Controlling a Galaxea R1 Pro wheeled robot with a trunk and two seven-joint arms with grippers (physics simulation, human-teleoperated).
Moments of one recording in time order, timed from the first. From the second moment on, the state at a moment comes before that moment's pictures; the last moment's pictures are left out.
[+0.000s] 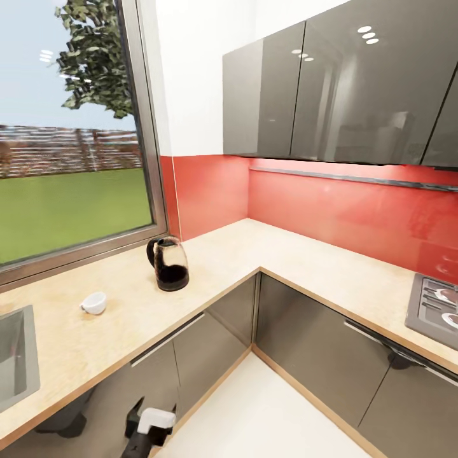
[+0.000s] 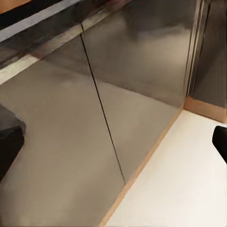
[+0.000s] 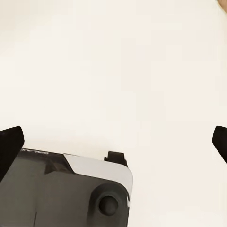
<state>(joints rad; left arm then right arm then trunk) -0.18 -0.07 0.13 -0.63 -0.36 -0.46 0.03 -0.28 -0.02 1.11 -0.10 -0.96 -0.16 -0.06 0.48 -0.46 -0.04</state>
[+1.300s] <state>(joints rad) -0.24 0.17 0.22 -1.49 0.04 0.24 -0.52 -0.28 -0.03 1.11 -0.09 -0.96 -0.17 -0.06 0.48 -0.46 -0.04</state>
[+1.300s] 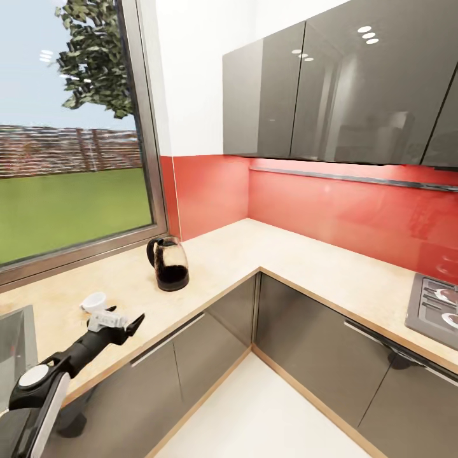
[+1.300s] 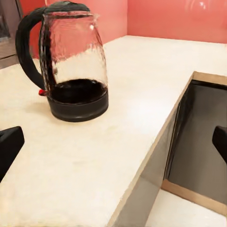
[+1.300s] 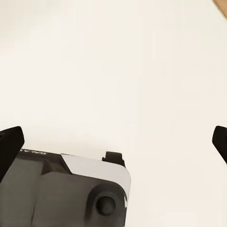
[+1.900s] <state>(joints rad) -0.24 0.41 0.33 -1.43 0.05 0.34 -0.72 -0.28 -0.04 1.12 -0.07 -0.96 -0.16 -0.05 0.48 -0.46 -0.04</state>
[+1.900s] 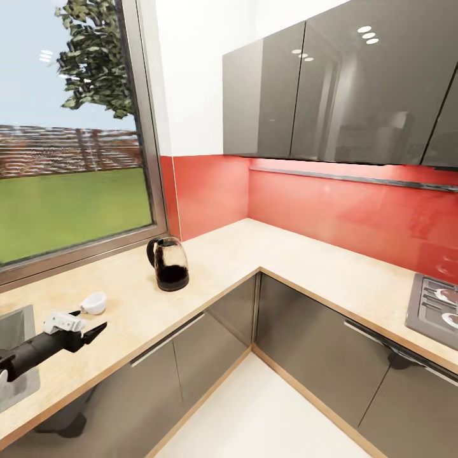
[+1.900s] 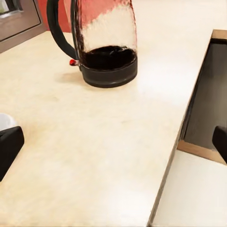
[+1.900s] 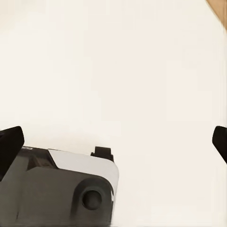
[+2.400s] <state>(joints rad) -0.52 0.47 0.31 -1.20 0.01 0.45 -0.79 -0.26 -0.06 1.12 -0.03 -0.96 -0.16 0.06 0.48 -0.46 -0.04</state>
